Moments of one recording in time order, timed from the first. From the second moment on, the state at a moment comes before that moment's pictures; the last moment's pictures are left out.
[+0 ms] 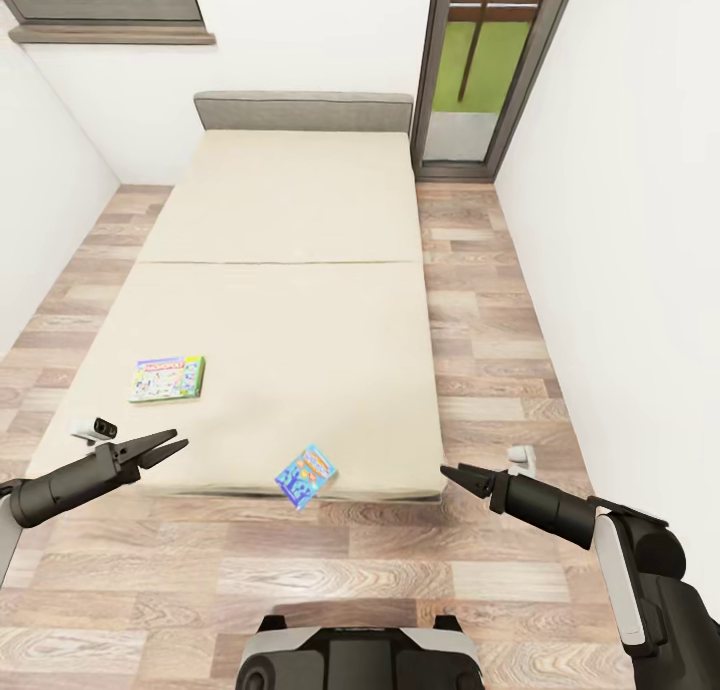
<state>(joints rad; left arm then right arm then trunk) -0.47 0.37 0.40 -1.23 0.42 1.00 -1.35 -0.34 -0.05 -0.28 -1.57 -0.18 0.91 1.06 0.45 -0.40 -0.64</state>
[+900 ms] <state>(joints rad) -0.47 0.37 0.41 -1.23 0.42 1.00 -1.35 -0.34 -0.05 -0.28 -1.57 -0.19 0.91 0.99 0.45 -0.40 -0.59</state>
